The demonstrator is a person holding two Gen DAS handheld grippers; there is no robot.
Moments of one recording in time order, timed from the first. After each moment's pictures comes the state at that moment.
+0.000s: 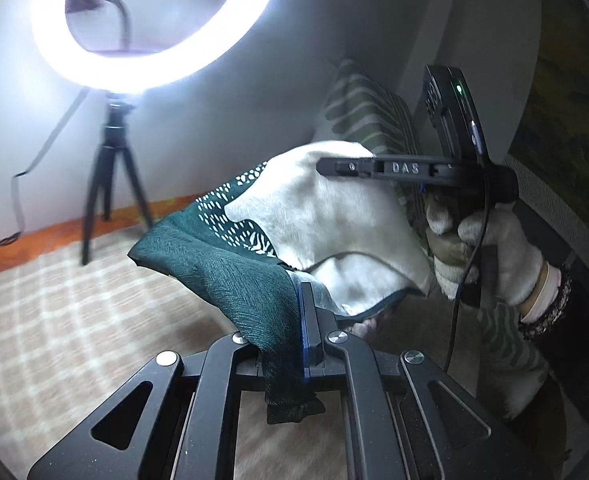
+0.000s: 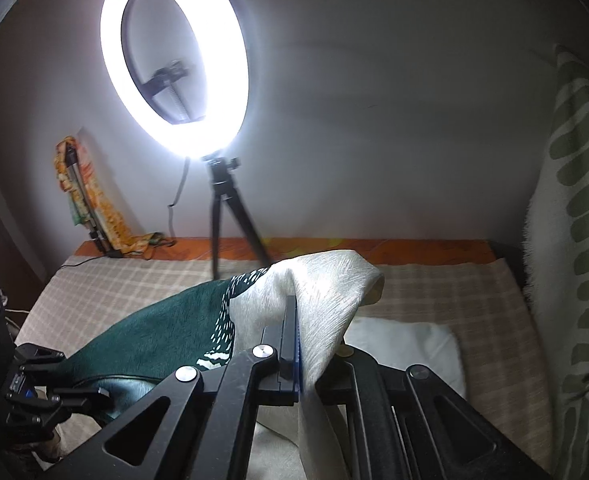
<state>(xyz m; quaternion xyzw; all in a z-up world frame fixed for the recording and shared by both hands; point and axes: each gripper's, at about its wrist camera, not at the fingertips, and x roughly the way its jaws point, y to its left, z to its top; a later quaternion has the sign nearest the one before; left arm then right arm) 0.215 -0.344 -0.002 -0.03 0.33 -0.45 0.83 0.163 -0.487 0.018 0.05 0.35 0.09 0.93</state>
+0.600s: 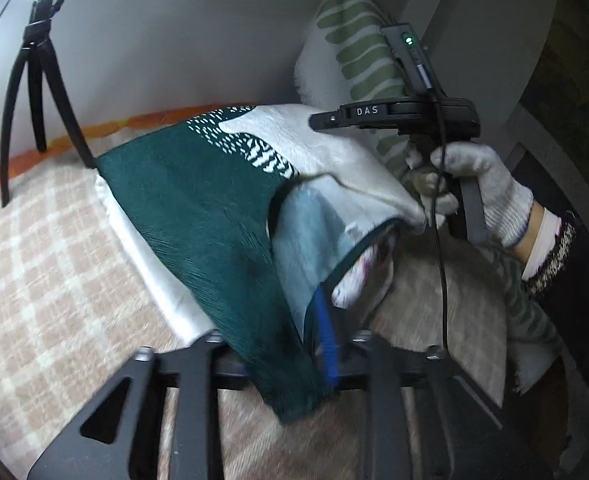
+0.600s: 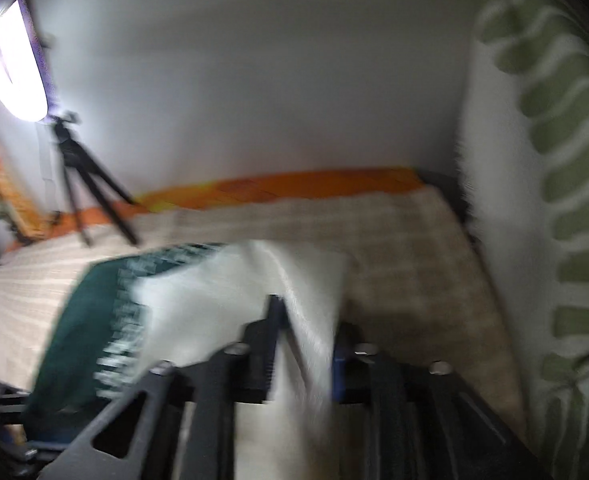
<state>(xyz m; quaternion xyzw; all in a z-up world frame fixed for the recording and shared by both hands) 0.210 -0.416 -0.079 0.02 0.42 -0.46 0.79 0.203 -0.603 -0.086 0.05 0.43 -0.02 0.90</state>
